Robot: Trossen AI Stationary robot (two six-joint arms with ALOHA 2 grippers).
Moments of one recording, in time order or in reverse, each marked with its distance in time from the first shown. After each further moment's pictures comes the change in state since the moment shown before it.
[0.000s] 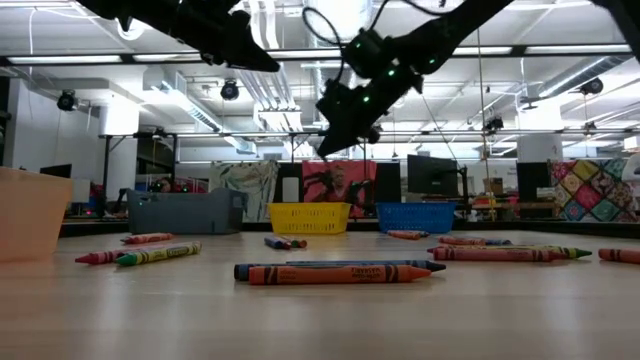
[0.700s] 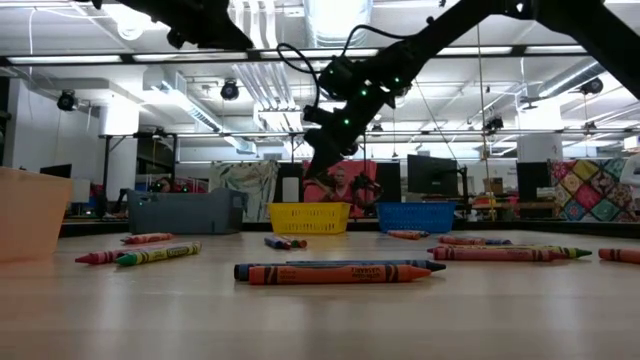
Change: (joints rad) left arm 0.000 -0.173 0.000 -0.068 -0.154 -0.083; right arm -0.048 0.211 0.278 -0.195 -0.018 -0.219
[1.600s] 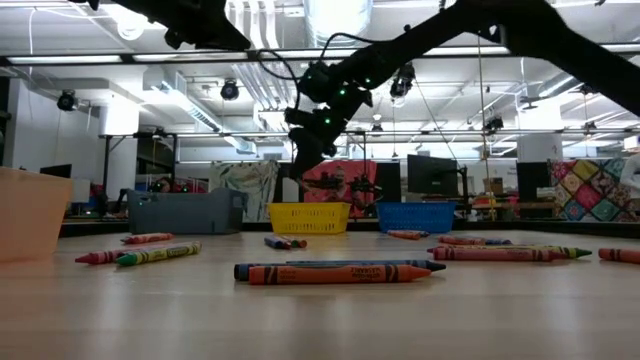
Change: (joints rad) left arm 0.000 -0.017 -0.015 0.001 0.002 0.004; right arm -0.006 0.215 0.398 -0.283 -0.097 -0.064
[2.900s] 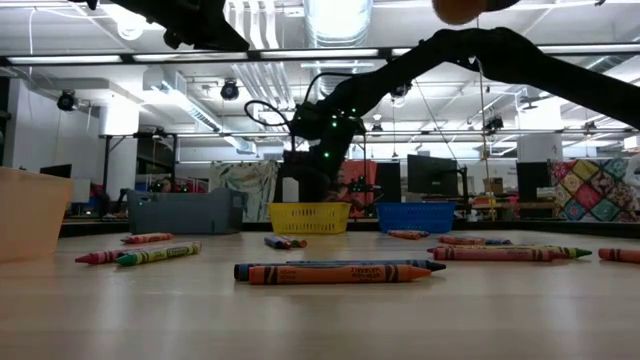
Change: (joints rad) left arm 0.000 -0.004 0.000 -0.018 -0.002 0.008; right arm -0.018 0.181 0.140 -0.201 -0.005 -0.004
